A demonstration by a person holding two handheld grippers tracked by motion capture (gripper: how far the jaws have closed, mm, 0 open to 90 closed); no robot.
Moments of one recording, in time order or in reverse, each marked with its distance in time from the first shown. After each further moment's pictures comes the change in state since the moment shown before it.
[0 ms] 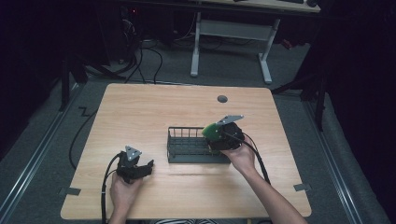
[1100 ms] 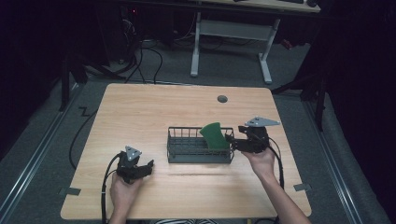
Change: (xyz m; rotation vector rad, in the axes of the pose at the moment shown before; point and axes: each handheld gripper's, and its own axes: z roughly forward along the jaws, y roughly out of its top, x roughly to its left) left arm 0.000 0.000 0.000 -0.001 0.000 0.000; right arm -0.036 -0.036 -0.057 -0.192 0.017 0.150
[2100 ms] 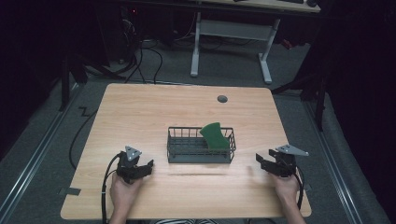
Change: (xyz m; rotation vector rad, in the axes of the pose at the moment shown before) left arm 0.000 0.000 0.000 0.000 0.003 -0.002; right arm -0.069 -0.123 -0.021 0.029 -0.198 0.151
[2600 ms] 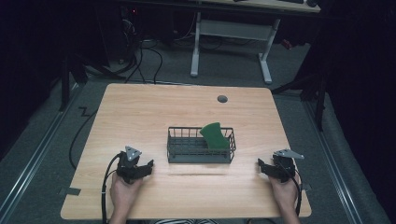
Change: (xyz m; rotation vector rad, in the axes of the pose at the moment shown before) left arm 0.000 0.000 0.000 0.000 0.002 -0.002; right arm -0.005 -0.019 0.012 0.082 -0.117 0.011
